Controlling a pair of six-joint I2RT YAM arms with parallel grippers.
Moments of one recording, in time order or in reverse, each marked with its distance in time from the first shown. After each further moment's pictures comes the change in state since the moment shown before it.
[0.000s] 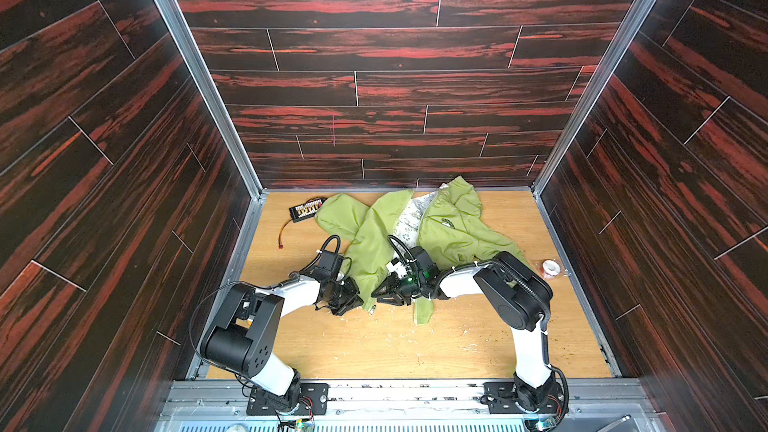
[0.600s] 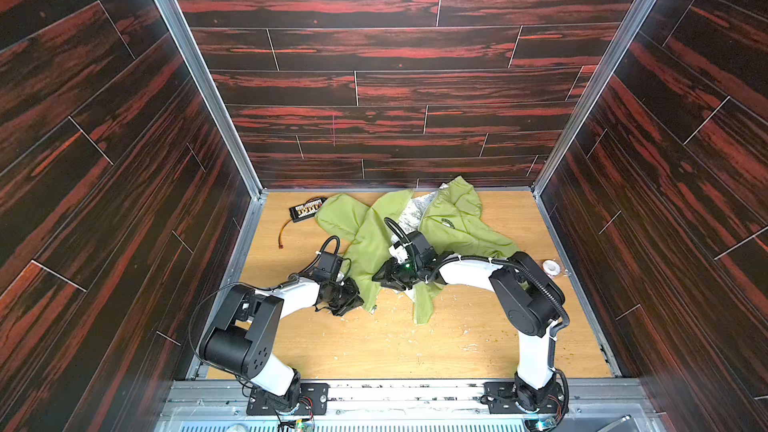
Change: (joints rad) left arm 0.000 -0.009 -0.019 0.030 0.003 -0.012; right arm -0.019 -0.075 0.191 -0.386 0.212 -0.139
